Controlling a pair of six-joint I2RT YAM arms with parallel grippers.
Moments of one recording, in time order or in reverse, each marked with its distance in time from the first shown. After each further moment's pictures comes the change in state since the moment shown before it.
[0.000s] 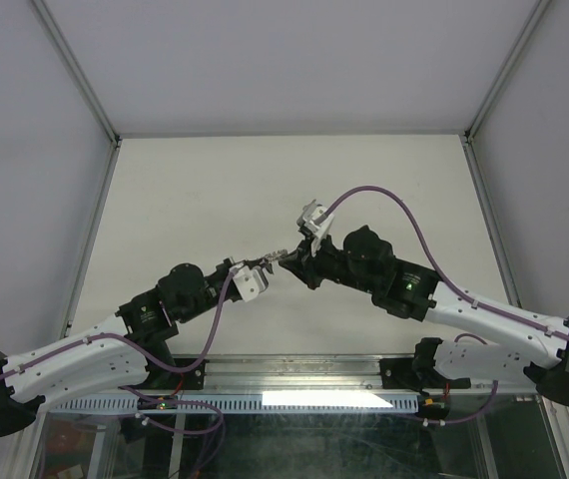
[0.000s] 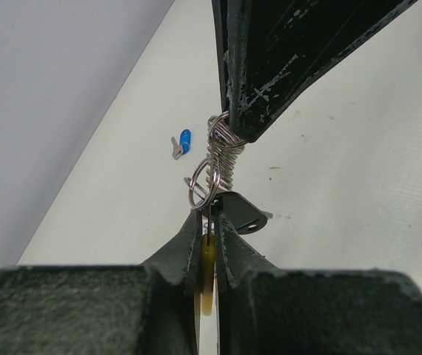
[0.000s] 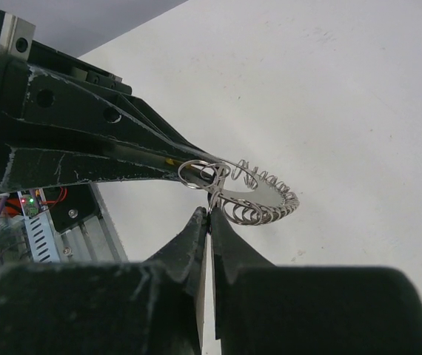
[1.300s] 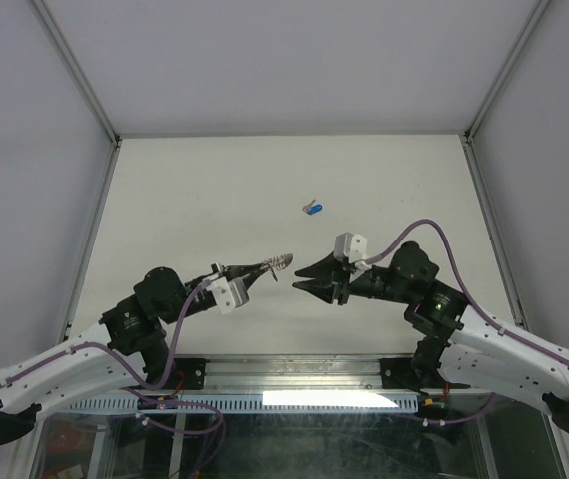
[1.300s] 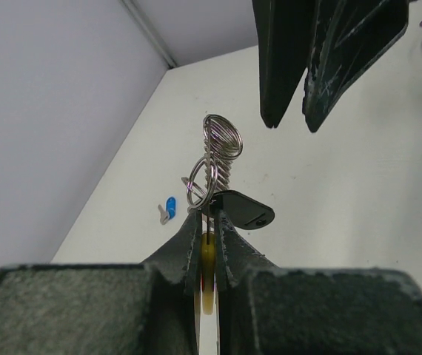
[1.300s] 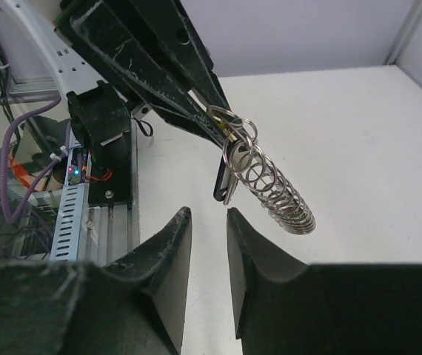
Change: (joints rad) left arm 0.002 -0.111 0.010 0.012 0.189 0.000; right arm -0.112 -0.256 -0.210 0.170 -0.392 -0.171
